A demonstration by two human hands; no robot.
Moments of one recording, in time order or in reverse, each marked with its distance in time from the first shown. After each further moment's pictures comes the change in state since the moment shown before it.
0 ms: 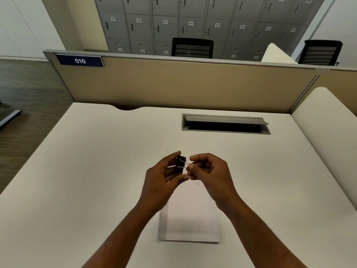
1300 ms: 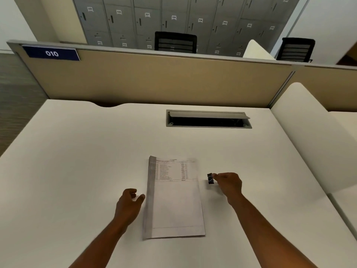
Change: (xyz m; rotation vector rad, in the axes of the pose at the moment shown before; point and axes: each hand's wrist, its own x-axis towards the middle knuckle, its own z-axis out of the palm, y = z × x) left_hand -0.027 -0.139 -0.019 0.315 0.107 -0.670; right_hand 0.040 0.138 -0.131 -0.534 0.454 0.488
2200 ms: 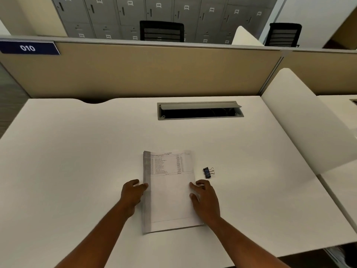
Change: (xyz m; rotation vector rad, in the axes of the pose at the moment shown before) left_hand 0.031 0.019 0.023 -0.320 -0.138 -0.181; right_hand -0.077 0.066 0.060 -0.406 -0.109 -0.481
